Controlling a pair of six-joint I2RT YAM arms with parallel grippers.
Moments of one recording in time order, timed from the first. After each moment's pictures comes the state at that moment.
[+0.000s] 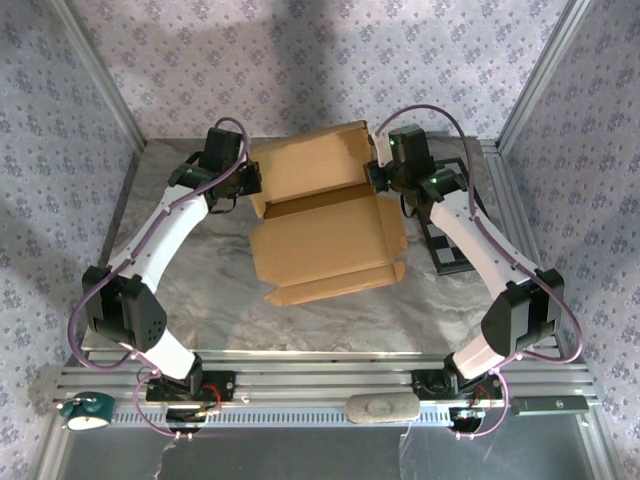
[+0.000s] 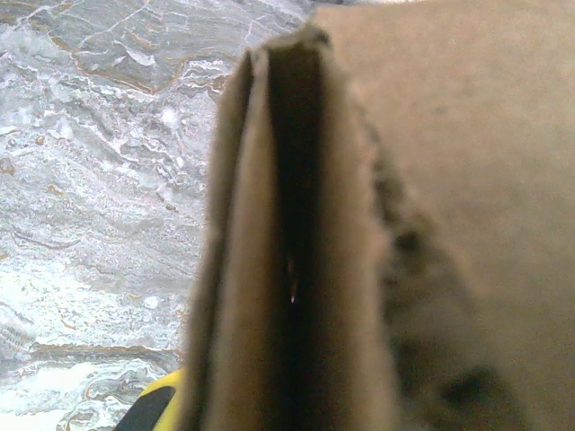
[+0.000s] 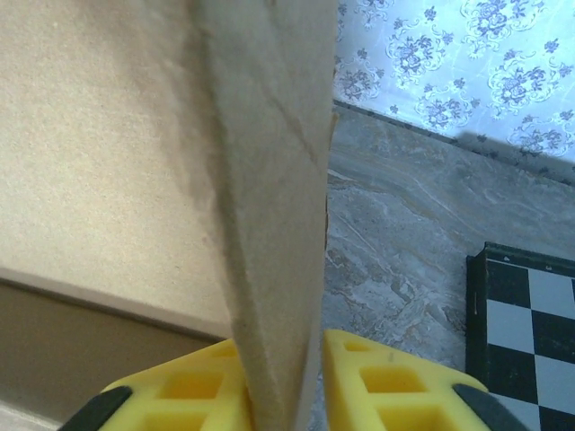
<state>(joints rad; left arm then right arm) -0.36 1.58 1.51 -0.71 -0.02 -0.38 0.42 1.55 1.49 -0.53 0.03 -0.03</state>
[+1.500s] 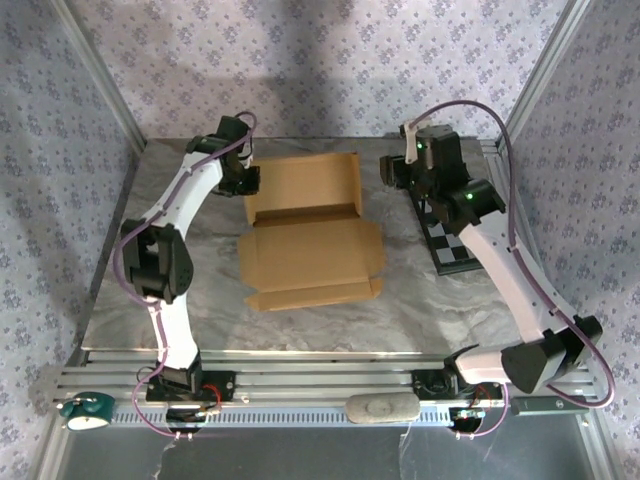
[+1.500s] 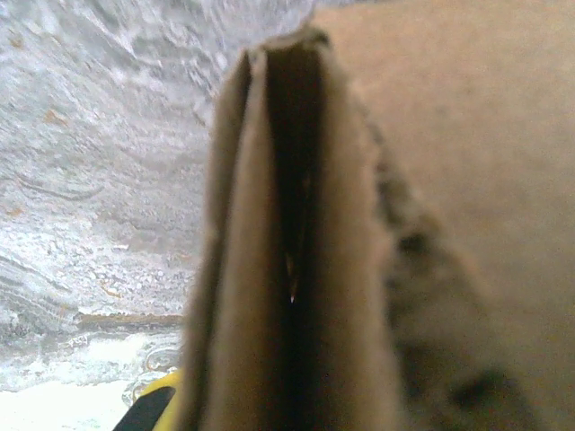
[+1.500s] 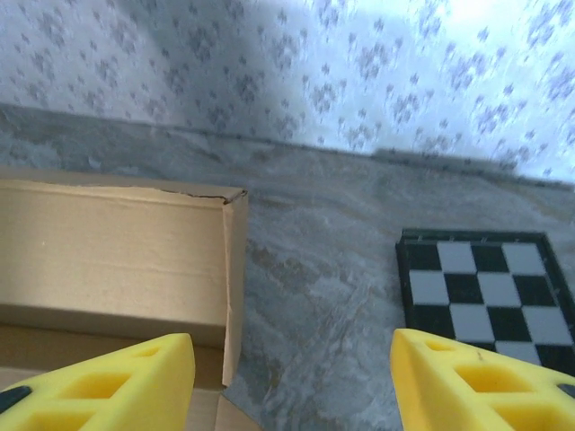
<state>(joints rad) -0.28 1.99 1.88 -1.09 0.03 -0.23 0.43 1.34 1.49 -0.67 0.16 0.12</state>
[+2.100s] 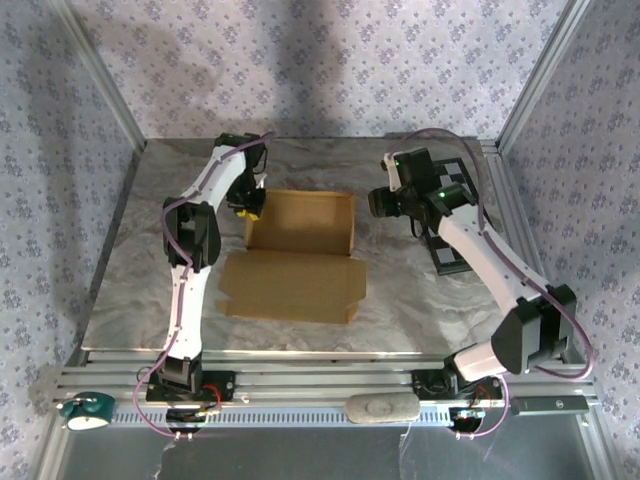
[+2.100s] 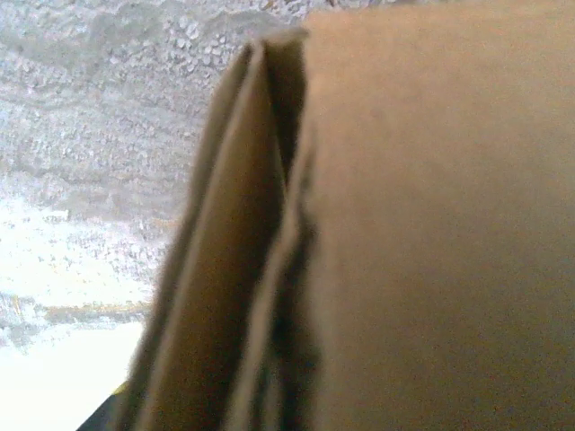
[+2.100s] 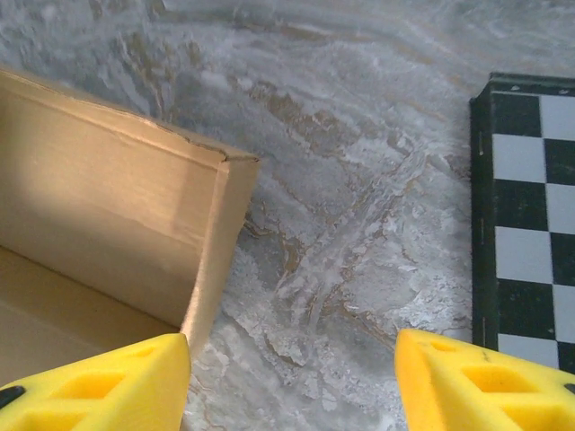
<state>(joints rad) -0.28 2.40 2.24 -1.47 -0.02 -0.10 0.42 1.47 1.35 -0.72 0.04 0.08</state>
